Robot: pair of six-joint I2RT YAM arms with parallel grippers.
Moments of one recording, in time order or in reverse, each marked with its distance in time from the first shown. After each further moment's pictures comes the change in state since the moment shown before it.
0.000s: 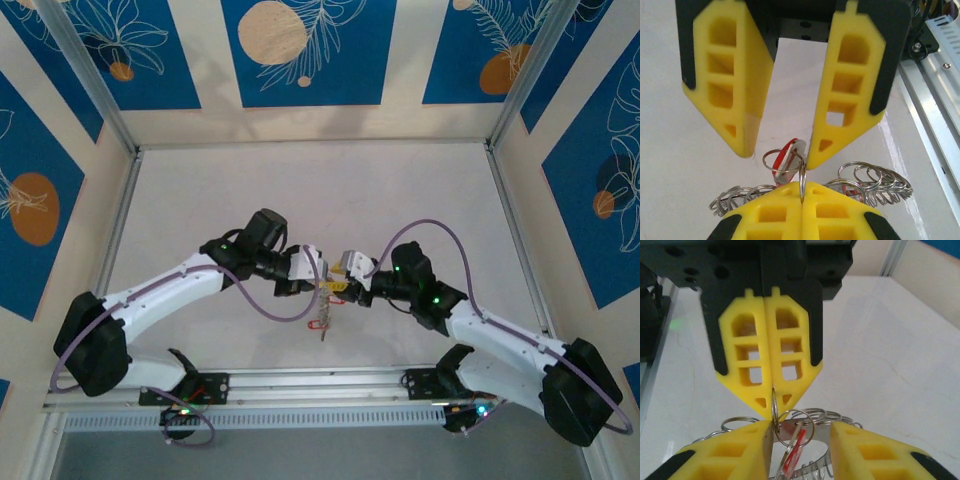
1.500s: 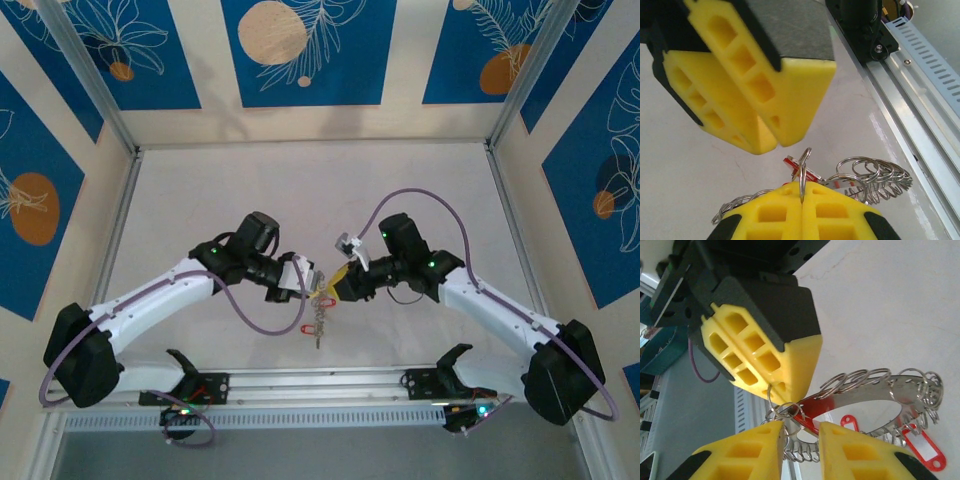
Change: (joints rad) left arm 0.012 -0.069 -0.023 -0.077 0.085 0.141; right arm -0.078 0.181 0.312 -0.542 -0.353 0.361
